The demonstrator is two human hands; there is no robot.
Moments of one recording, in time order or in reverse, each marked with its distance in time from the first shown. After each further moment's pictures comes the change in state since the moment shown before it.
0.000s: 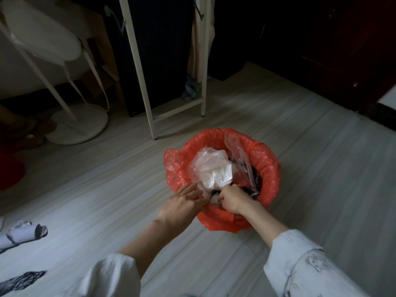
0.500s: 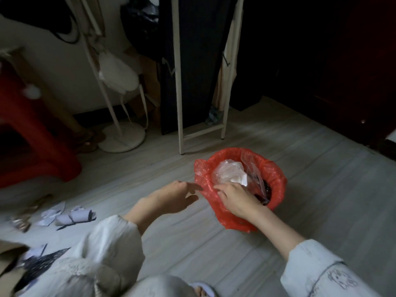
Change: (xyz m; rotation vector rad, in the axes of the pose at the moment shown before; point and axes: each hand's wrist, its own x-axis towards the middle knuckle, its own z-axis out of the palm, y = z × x) left_hand -0.063 0.005 -0.146 -0.353 -0.258 -0.348; right_hand -0.113 -0.075 -0.033 -0.031 0.253 -0.324
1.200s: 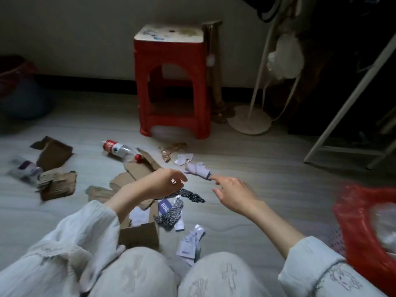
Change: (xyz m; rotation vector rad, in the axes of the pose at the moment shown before) left_hand -0.307 -0.188 -0.013 -0.215 0.195 -0.732; right_hand 0.048 -0.297 0.146 -0.158 -0.273 -0.586
